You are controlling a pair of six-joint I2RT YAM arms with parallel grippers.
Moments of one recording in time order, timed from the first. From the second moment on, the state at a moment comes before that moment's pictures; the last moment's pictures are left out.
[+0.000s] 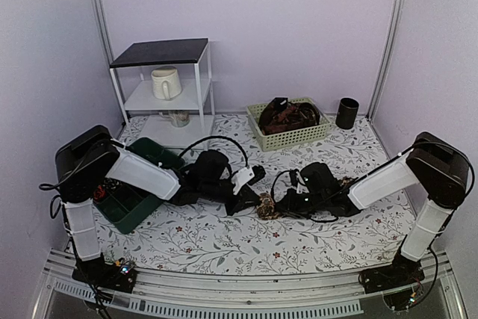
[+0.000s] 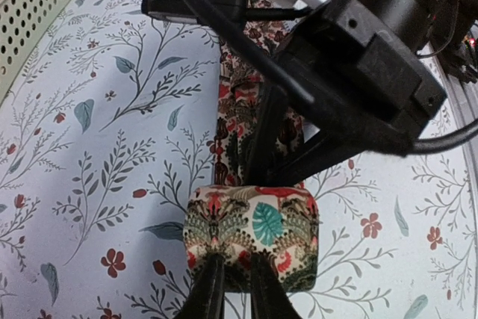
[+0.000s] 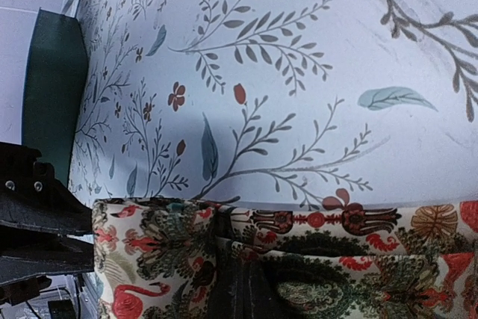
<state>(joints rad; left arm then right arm) -0.91 1.94 0.96 0.39 0.38 0.17 0.82 1.73 0.64 0.35 -0.19 0.94</state>
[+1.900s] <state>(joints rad) -0.94 1.84 0.88 0.58 0.22 0.09 0.78 1.64 0.60 0.32 -0.21 0.96</state>
